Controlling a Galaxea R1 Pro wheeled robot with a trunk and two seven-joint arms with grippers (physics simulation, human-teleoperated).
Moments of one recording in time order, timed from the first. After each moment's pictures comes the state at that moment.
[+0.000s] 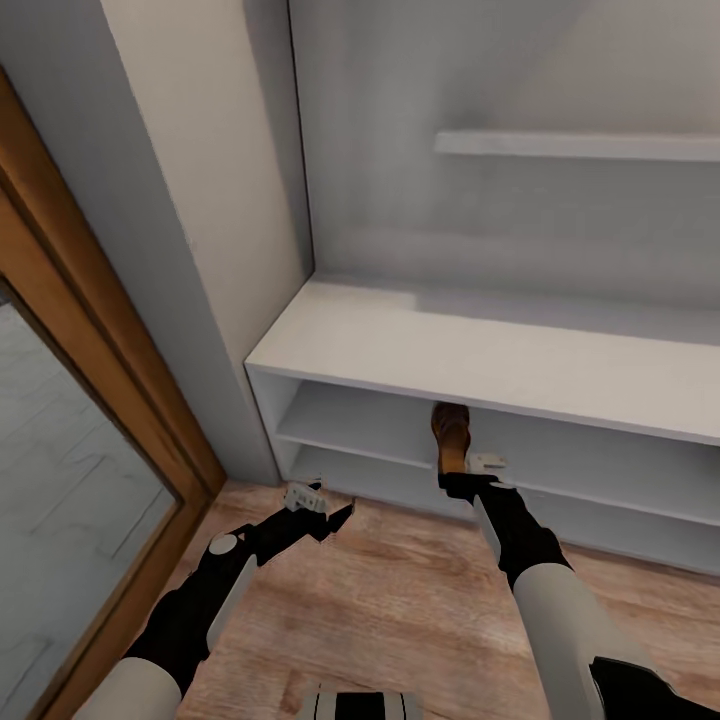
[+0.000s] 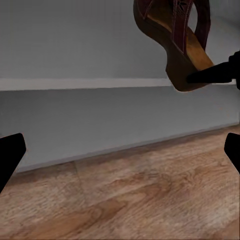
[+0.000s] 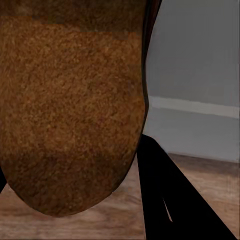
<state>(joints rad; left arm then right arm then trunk) -0.53 0.00 -0.21 -0.97 0.14 0.07 -0.55 -0.80 0.08 -0.21 -0.65 0.17 0.37 0.01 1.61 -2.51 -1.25</state>
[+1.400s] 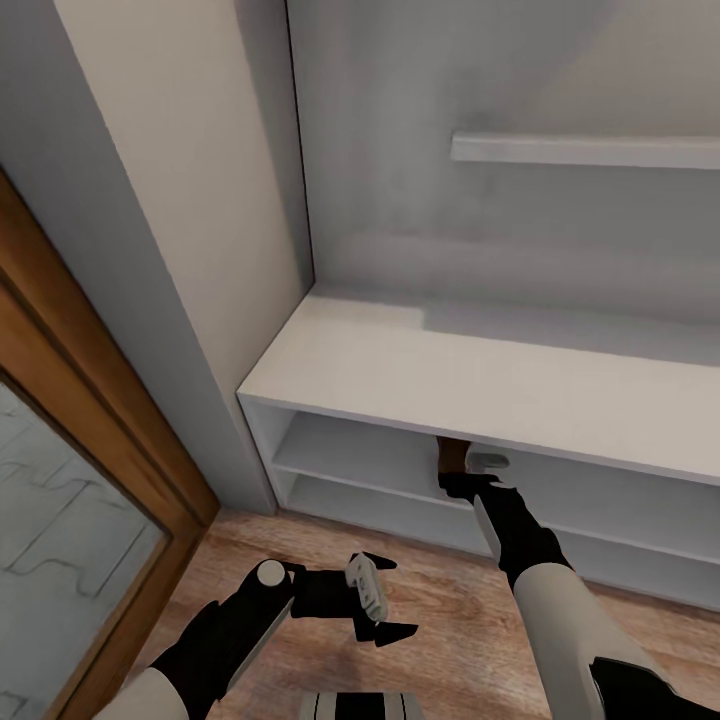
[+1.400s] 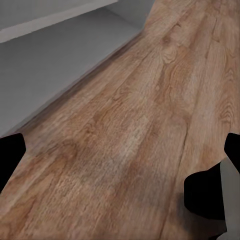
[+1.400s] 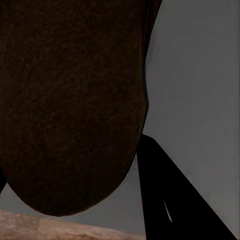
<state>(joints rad) -0.53 0.02 -0.59 -0.97 0.05 0.07 -0.87 -0.80 0.08 -0.21 -0.66 0.17 0.37 0.01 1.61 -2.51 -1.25</state>
